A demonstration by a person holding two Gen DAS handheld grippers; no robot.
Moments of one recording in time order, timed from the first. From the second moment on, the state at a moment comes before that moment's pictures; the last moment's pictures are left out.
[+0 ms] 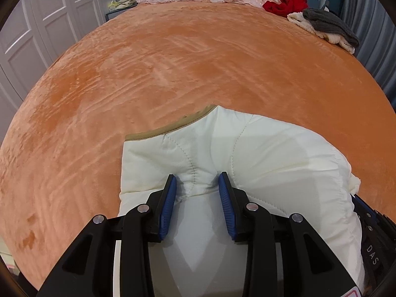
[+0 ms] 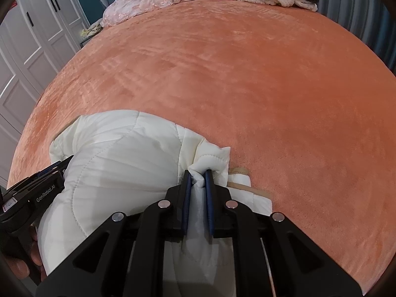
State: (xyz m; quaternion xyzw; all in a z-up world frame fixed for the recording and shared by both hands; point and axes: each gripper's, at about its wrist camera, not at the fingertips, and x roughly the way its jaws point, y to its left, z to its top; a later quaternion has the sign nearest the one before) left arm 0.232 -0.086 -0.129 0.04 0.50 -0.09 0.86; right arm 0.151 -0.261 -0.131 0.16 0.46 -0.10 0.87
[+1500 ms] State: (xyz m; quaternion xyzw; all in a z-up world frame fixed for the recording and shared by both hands) left arm 0.114 0.007 -0.083 -0.16 0.55 -0.26 0.78; right arm 0.016 -0.273 -0.108 0.41 0.43 0.04 0.80
